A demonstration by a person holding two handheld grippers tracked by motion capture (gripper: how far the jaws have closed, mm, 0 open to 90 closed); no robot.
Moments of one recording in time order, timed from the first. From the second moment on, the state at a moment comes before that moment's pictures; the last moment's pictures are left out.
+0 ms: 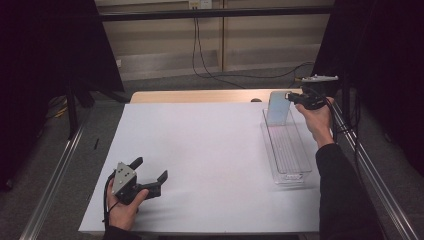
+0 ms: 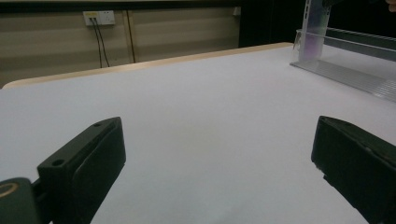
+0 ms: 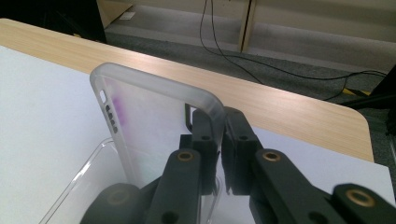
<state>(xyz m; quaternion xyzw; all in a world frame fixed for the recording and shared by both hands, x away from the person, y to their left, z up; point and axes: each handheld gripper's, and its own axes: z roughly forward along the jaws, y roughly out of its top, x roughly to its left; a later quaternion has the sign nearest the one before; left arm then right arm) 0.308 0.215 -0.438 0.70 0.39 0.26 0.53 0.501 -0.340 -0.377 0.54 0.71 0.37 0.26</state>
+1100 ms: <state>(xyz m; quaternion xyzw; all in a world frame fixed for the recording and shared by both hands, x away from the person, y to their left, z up) 0.307 0.216 -0.438 0.70 0.39 0.26 0.54 0.497 -0.343 -0.377 0.55 0.69 0.38 0.27</state>
